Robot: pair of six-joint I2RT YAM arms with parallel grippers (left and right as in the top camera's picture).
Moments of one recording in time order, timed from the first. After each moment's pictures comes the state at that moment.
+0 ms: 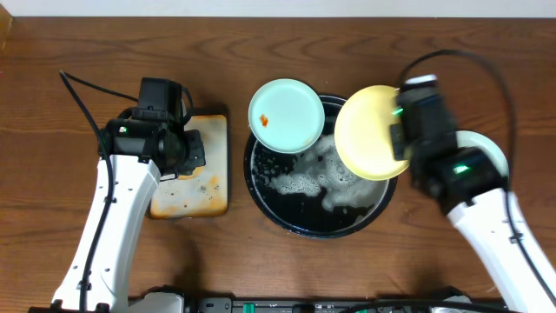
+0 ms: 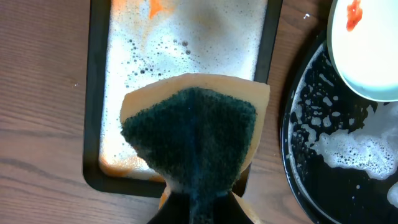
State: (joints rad) left arm -0.09 1.39 1.24 -1.13 -0.03 -0.28; right arm 0.35 1.26 1.18 -0.81 0.45 0.10
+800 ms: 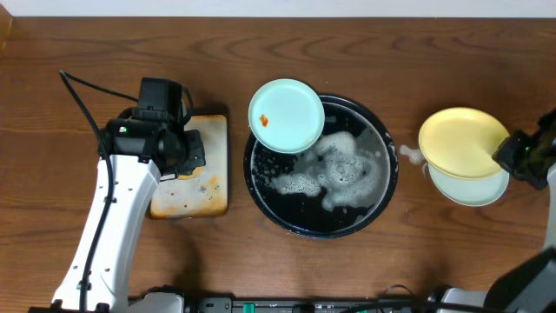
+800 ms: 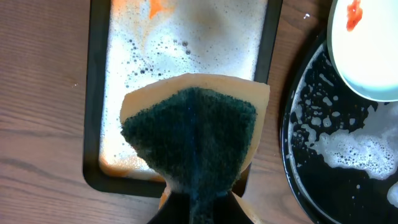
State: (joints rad) left arm -0.09 1.39 1.24 -1.13 -0.03 -0.28; right arm -0.52 1.55 1.20 -0.90 -0.06 0.23
